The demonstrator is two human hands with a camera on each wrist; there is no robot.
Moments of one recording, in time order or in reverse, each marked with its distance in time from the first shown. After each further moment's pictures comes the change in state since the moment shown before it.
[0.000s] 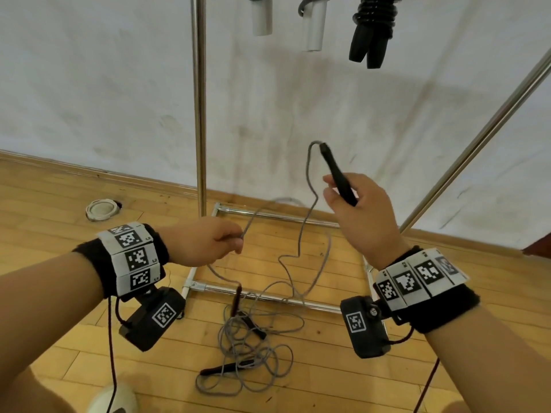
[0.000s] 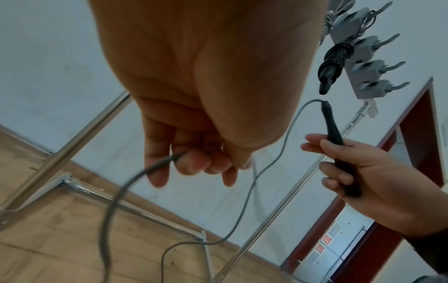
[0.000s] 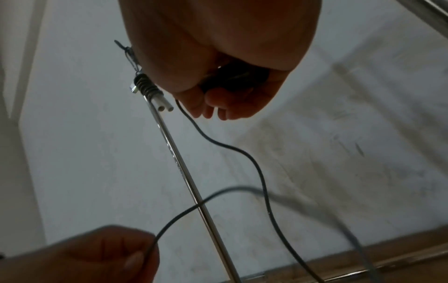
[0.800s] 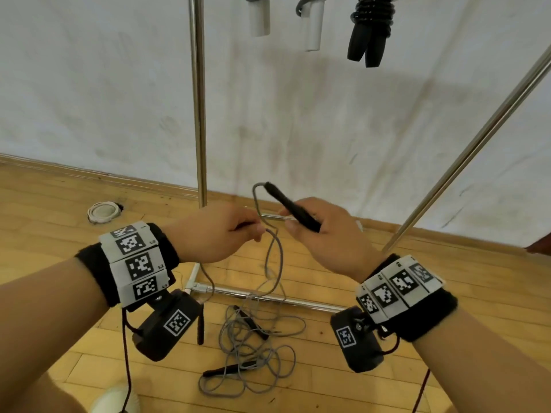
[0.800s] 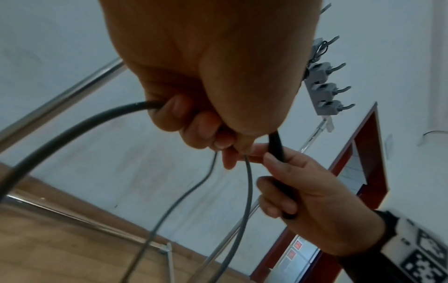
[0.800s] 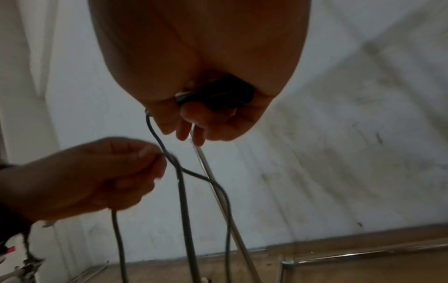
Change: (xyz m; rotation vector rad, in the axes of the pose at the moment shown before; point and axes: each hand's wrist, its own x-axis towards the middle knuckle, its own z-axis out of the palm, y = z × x) left_hand -0.003 0.032 -0.009 -0.044 0.285 0.167; right_hand -0.020 -0.006 0.026 -0.064 -0.352 -0.105
